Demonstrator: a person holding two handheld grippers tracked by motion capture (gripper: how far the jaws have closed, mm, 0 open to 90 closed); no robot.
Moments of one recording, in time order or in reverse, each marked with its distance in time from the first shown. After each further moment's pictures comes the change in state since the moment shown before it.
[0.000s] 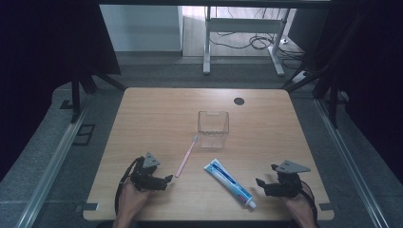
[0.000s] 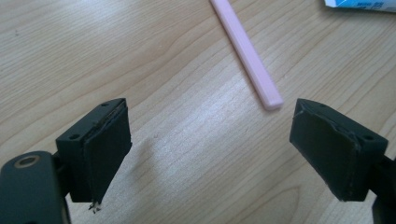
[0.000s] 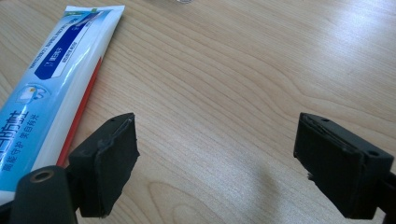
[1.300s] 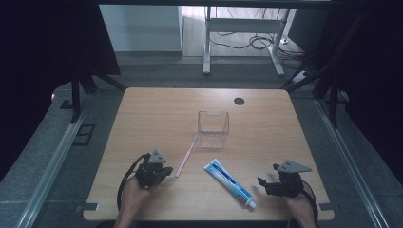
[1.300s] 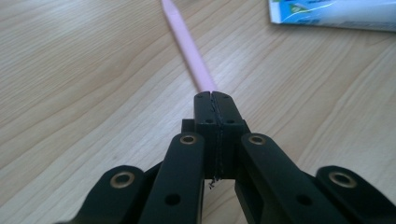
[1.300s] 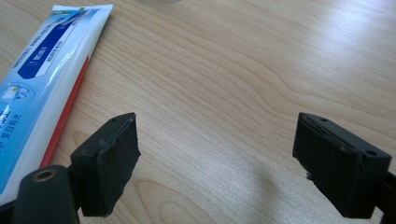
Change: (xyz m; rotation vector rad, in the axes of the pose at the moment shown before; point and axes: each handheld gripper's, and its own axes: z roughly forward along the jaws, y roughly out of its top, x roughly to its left) left arm -0.014 0.027 -0.008 0.056 -0.113 0.016; right arm -0.004 -0.002 -0.001 -0.002 -0.026 0.008
